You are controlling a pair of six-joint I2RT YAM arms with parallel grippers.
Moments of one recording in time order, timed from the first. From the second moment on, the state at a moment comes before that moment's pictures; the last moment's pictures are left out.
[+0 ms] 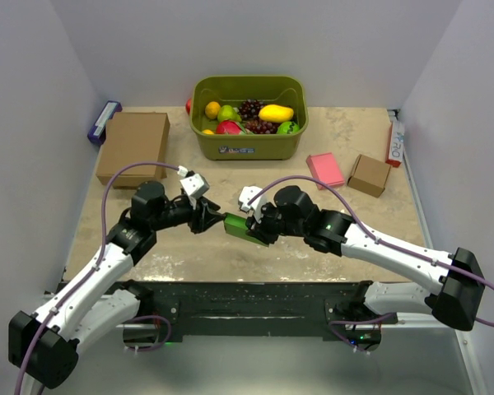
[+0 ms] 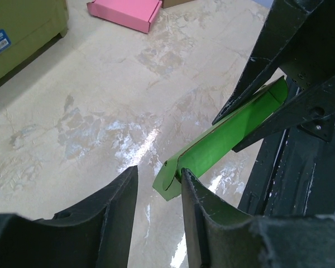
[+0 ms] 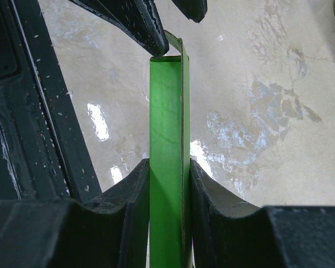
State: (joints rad) left arm -0.46 0.85 0.62 -0.10 0.60 0.01; right arm 0.97 1.19 0.90 -0.27 -0.15 -0.16
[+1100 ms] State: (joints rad) left arm -0.51 0.91 0.64 -0.09 0.54 -0.04; right arm 0.97 1.25 0.92 -0.28 -0.12 -0.16
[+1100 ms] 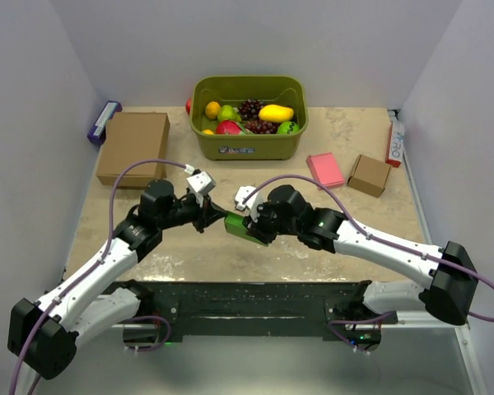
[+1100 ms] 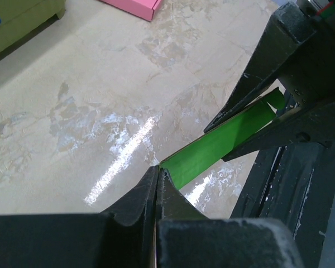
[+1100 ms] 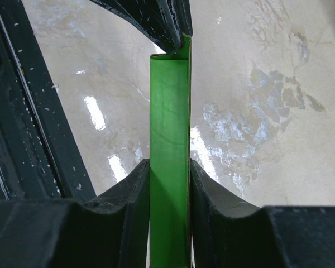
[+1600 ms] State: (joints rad) left arm -0.61 0.90 0.62 -0.06 0.31 -0.27; right arm 0.97 1.26 0.92 -0.29 -0.08 -0.14
